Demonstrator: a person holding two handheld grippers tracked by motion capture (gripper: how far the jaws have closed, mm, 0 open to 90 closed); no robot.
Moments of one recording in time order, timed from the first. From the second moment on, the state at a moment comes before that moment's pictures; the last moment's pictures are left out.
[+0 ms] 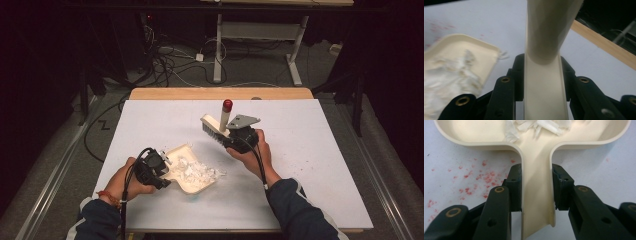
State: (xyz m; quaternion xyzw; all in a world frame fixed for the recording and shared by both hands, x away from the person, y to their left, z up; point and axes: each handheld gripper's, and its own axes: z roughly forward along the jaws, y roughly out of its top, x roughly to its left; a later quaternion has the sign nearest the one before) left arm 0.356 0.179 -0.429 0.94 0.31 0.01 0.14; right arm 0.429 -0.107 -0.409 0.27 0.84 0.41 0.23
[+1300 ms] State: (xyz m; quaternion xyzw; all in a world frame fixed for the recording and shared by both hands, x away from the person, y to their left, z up) left arm 0.354 0.185 -0.438 0.94 0.30 0.00 0.13; right arm 0.395 -0.089 -0.408 0.11 0.88 0.43 0.18
